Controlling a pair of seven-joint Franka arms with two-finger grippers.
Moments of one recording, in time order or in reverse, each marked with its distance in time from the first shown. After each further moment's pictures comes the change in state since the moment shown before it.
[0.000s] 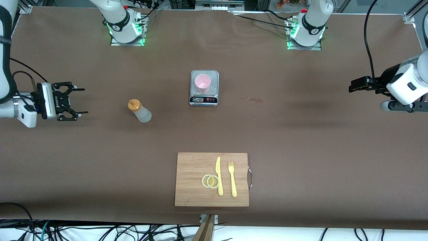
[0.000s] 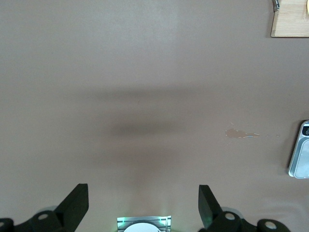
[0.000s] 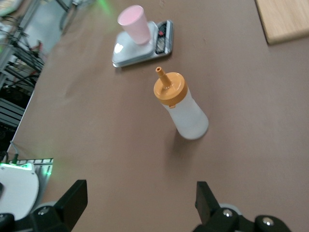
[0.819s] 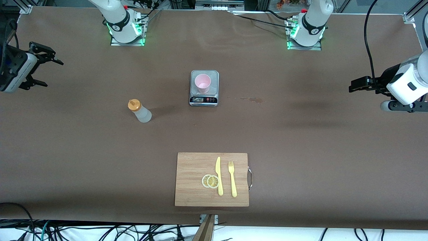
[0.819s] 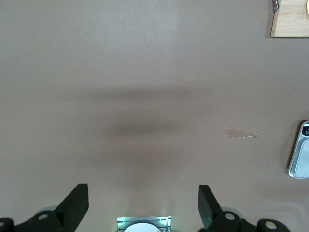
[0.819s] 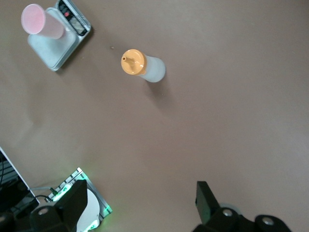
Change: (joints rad) left arm 0.000 0.001 0.000 0.001 0.000 0.000 0.000; right arm 0.099 -0.368 0.076 -0.019 -0.378 0.014 0.916
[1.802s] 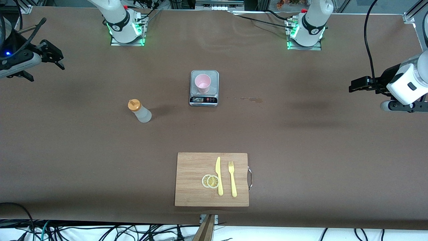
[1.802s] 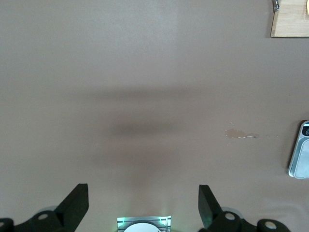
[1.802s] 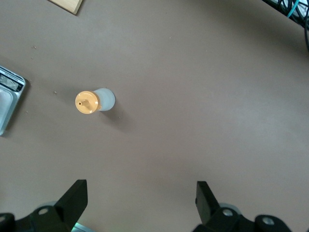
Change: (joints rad) left arm 0.000 0.000 0.000 0.000 0.000 0.000 0.000; right arm 0.045 -0.077 0.107 -0.003 -0.165 0.140 0.509
